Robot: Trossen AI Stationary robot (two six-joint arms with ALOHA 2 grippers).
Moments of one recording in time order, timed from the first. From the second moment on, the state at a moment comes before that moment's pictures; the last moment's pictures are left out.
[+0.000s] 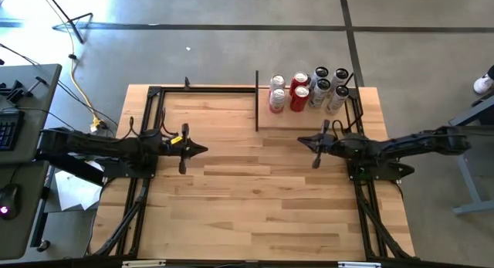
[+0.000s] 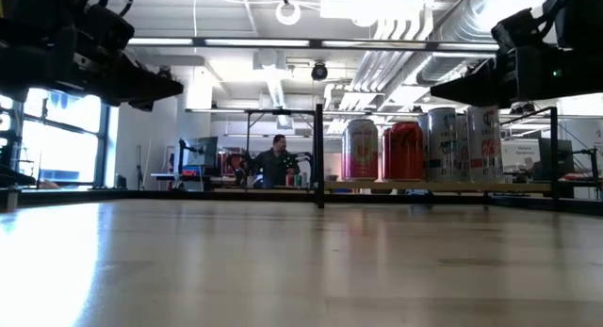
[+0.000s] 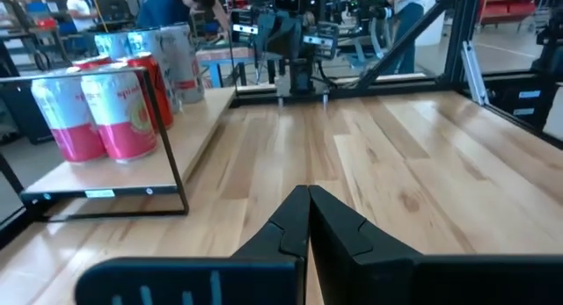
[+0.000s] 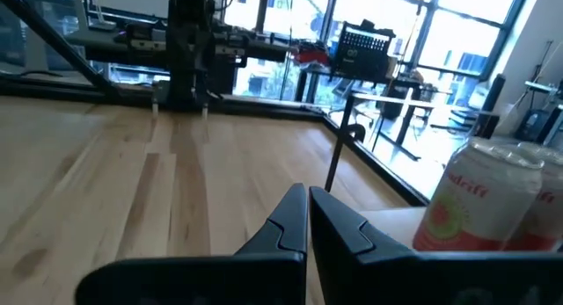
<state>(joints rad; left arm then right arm) 0.09 0.67 0.01 0.57 0.05 0.09 -0.03 0.74 0.01 0.71 0.25 -0.19</state>
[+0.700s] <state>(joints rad) 0.09 0.00 0.01 0.01 -0.01 0.11 -0.15 0.18 0.01 0.25 0.15 -0.20</state>
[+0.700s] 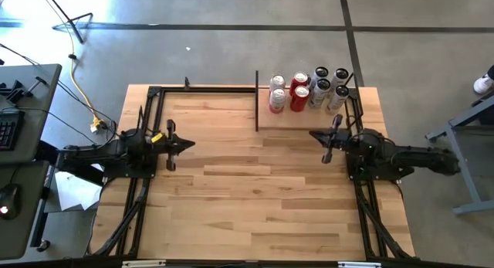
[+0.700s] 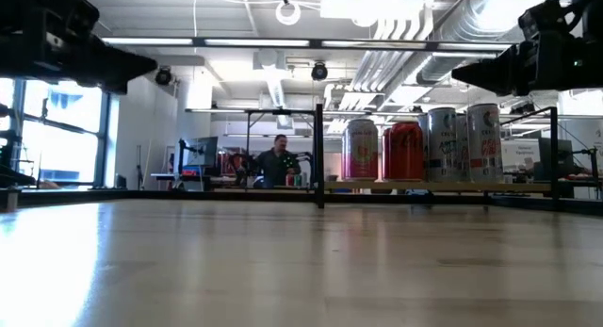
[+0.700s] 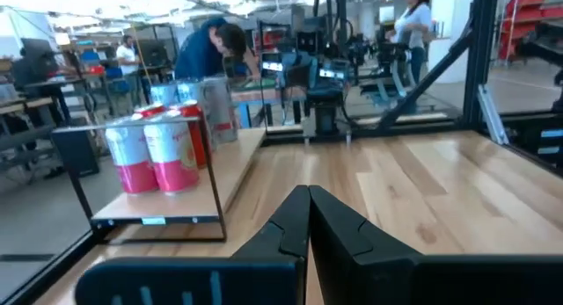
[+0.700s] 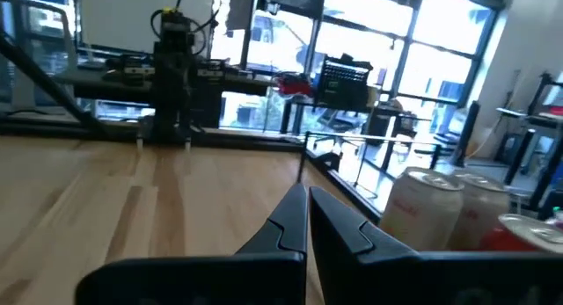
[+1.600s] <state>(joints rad) 0.20 0.01 0.02 -0.01 -0.02 -0.05 -0.40 0.01 0.01 0.03 0.10 0.02</state>
